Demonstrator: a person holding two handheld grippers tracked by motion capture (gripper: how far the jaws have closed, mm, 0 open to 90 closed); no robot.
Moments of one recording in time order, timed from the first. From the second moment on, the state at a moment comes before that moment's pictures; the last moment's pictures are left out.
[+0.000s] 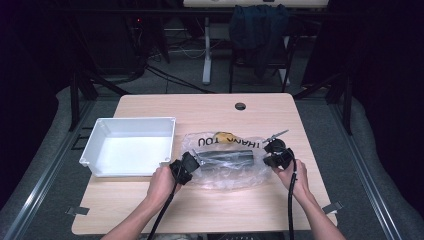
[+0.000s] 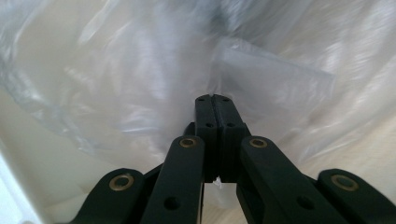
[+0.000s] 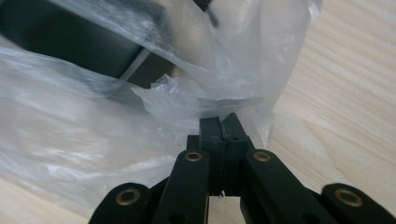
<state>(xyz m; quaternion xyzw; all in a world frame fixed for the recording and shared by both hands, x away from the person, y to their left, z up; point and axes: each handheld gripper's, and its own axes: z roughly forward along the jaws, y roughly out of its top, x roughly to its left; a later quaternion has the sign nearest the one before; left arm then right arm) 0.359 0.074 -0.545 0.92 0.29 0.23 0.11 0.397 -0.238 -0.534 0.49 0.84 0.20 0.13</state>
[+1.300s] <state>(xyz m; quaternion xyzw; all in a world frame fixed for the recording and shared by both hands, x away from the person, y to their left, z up) 0.363 0.075 -0.476 0.90 0.33 0.20 0.20 0.391 -0.204 -0.477 0.42 0.87 0.23 0.14</state>
